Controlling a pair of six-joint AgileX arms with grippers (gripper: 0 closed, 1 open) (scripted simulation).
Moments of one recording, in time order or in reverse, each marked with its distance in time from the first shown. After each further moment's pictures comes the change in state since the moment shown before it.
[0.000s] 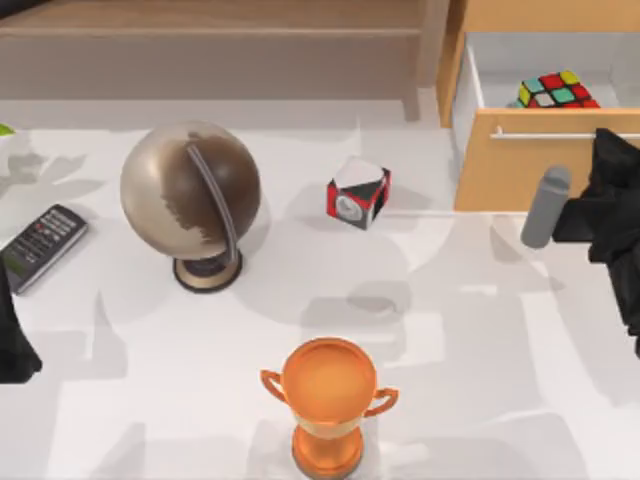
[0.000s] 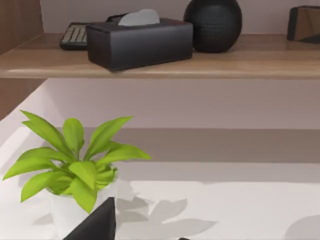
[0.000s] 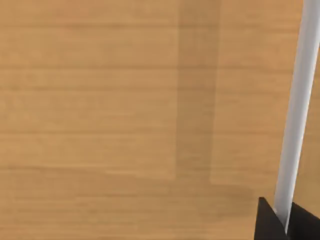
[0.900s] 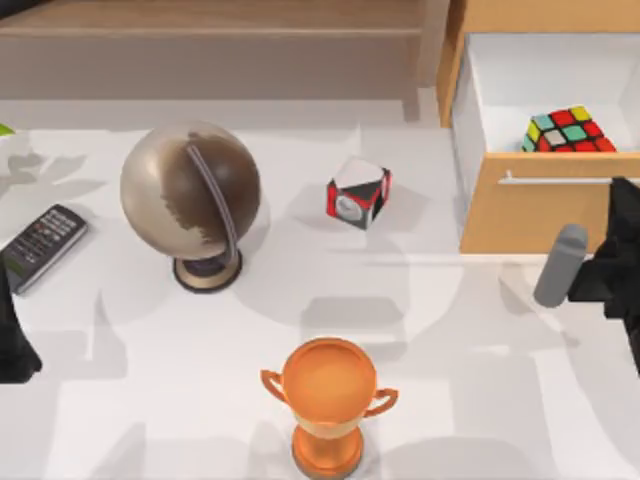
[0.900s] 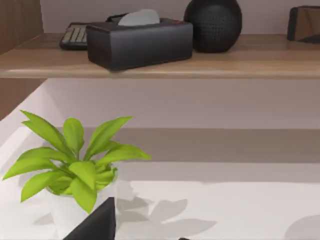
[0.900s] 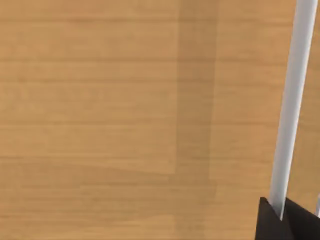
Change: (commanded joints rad) left arm 0.000 0.000 0.000 0.000 0.000 0.000; right arm 0.068 -0.065 -0.242 0.177 0.071 0.001
